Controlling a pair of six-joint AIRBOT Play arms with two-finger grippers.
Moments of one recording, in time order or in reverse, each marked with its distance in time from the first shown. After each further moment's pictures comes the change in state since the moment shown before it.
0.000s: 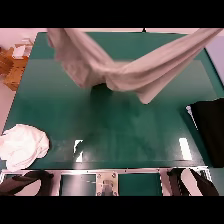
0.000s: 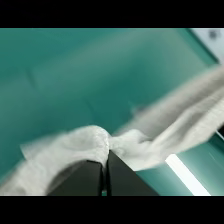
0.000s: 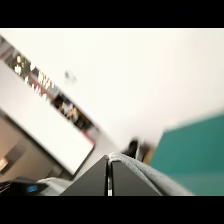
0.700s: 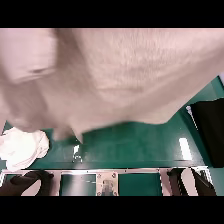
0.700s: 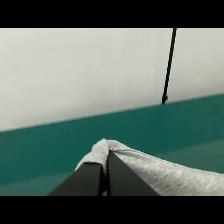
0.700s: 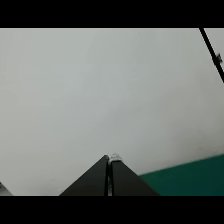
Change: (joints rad) left arm 0.000 0.217 -0.132 0.431 0.233 -0.080; right arm -0.109 0.093 0.026 -0.262 -0.164 0.052
